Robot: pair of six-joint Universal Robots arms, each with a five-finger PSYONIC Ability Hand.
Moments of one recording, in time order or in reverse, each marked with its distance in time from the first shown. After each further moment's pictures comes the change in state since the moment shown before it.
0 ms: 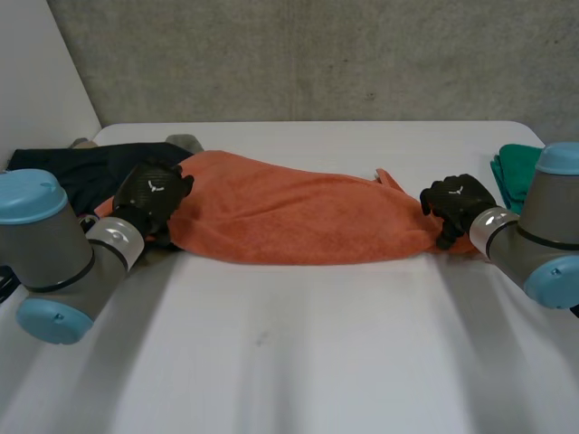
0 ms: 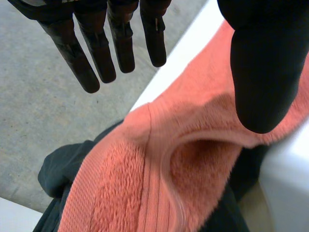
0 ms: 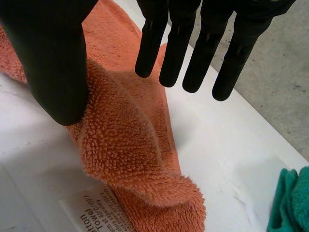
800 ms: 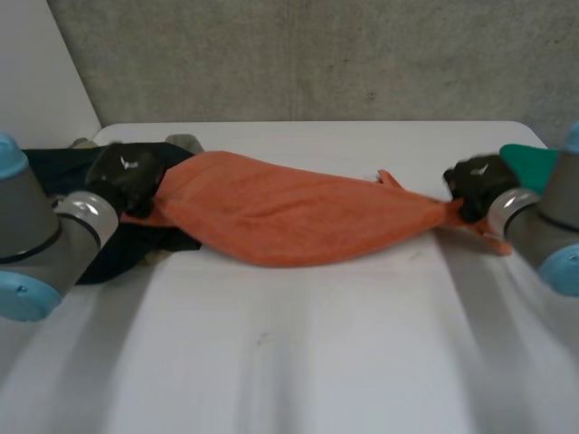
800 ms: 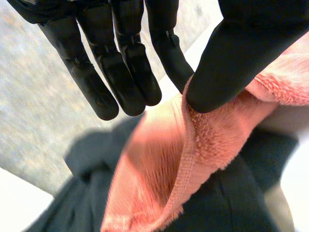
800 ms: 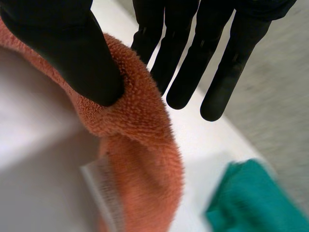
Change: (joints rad) left arm 0.055 0.087 0.077 -0.143 0.018 -0.146; right arm -0.023 -0.106 0.006 0.016 0.071 -0.005; left_hand 0.747 0.779 0.775 0.794 0.762; right_hand 0.420 0.506 0.506 0.520 0.475
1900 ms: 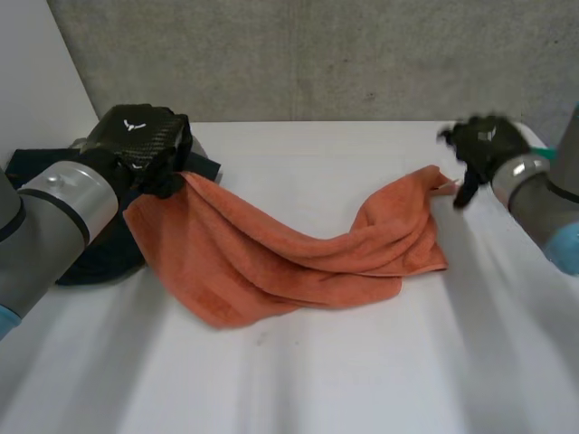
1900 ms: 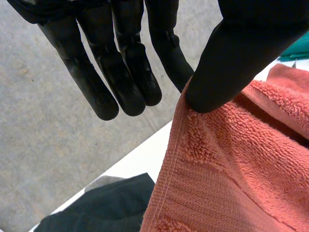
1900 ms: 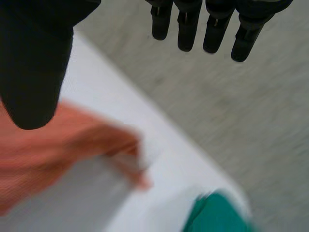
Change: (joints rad) left arm -0.157 0.263 0.025 -0.253 -0.062 -0.256; right arm 0.058 -0.083 -0.067 0.067 0.071 0.092; left_hand 0.000 0.000 0.000 0.001 0.000; right_hand -0.839 -0.918 -0.929 -0.941 -0.891
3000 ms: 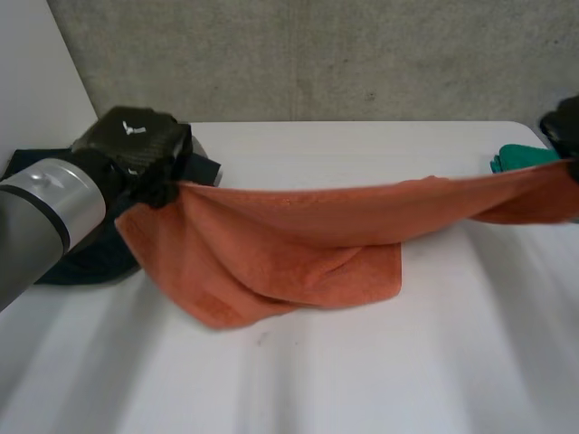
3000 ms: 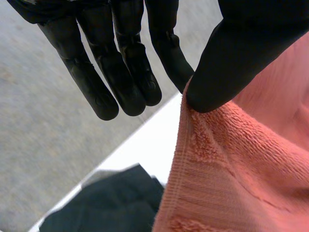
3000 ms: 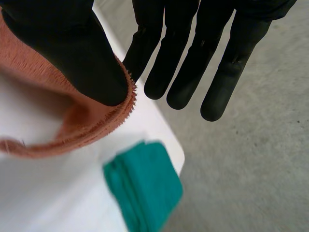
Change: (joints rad) left arm -0.001 0.040 0.042 -0.181 0.033 0.120; right arm -0.232 -0.431 0.181 0.304 -0.117 -0.377; left_hand 0.000 0.000 0.003 0.004 0.000; right_hand 0.883 0.921 0.930 0.941 0.910
